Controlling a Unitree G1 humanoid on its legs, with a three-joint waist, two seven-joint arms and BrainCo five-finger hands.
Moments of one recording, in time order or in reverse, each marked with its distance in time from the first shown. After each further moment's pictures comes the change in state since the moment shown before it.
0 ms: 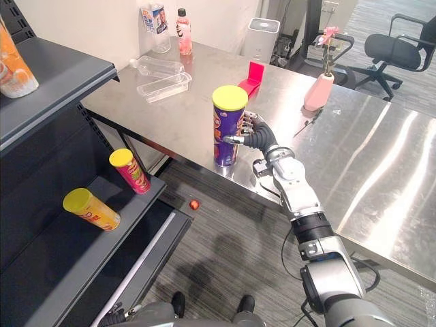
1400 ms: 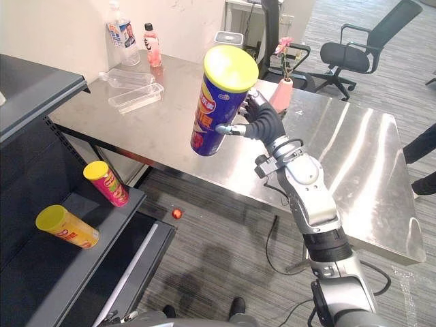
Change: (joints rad) left arm -0.003 0.018 0.010 0.043 0.002 0.008 0.001; right arm 0.124 -0.050 -0.056 -0.488 0.220 0.051 0.078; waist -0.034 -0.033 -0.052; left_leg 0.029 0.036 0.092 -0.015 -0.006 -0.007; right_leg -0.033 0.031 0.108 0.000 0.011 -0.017
